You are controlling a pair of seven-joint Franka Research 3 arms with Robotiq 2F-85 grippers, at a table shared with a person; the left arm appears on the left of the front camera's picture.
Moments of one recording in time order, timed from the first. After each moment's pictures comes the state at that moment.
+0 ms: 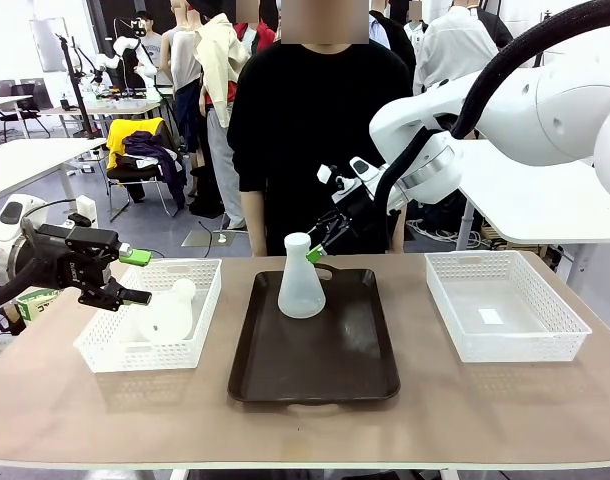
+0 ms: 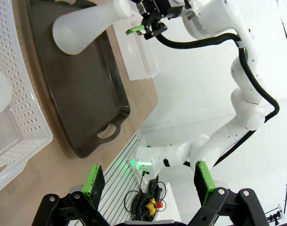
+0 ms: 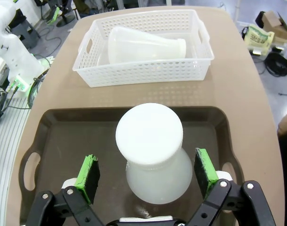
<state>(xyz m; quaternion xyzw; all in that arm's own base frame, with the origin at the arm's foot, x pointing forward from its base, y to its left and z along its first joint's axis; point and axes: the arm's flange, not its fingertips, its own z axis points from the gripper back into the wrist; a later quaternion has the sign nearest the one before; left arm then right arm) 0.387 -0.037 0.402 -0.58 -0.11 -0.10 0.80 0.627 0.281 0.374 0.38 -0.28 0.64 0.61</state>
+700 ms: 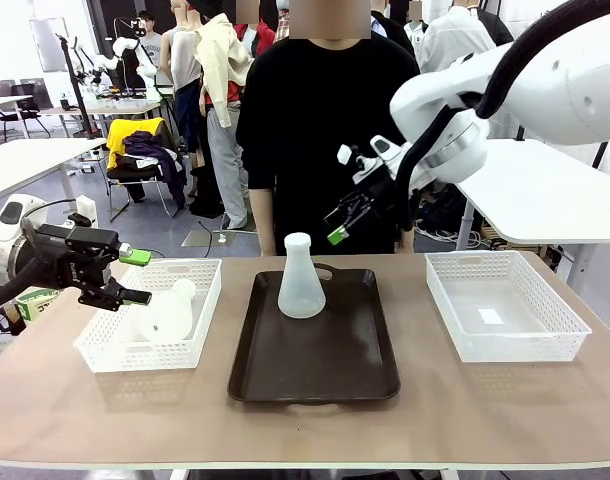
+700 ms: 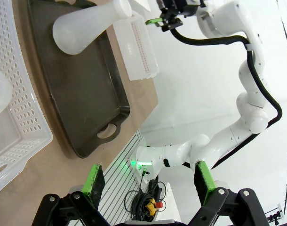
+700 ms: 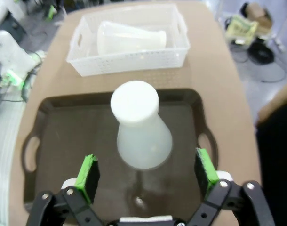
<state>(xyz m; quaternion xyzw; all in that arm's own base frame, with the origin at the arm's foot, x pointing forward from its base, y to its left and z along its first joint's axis) 0.387 -0.037 0.402 -0.58 -0.11 -0.10 0.80 0.629 0.226 0.427 0.32 -0.29 0.64 0.64</state>
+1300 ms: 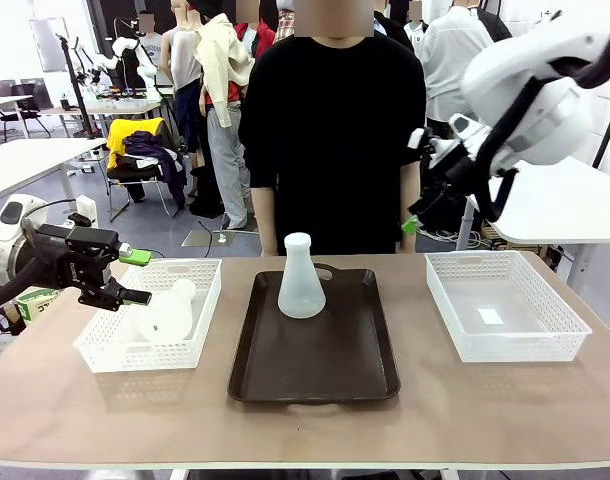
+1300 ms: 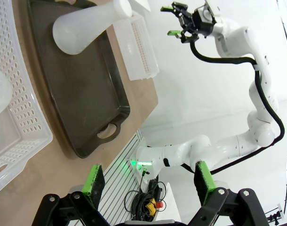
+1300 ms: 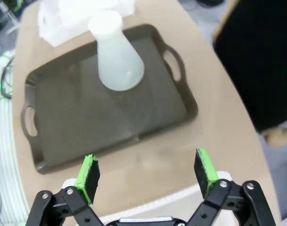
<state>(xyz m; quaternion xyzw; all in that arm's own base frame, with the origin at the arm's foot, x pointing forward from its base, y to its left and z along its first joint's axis) 0.387 -0.037 0.402 -0.58 -0.11 -0.10 0.80 0.567 0.098 0.461 0.22 -0.28 0.53 0.77</state>
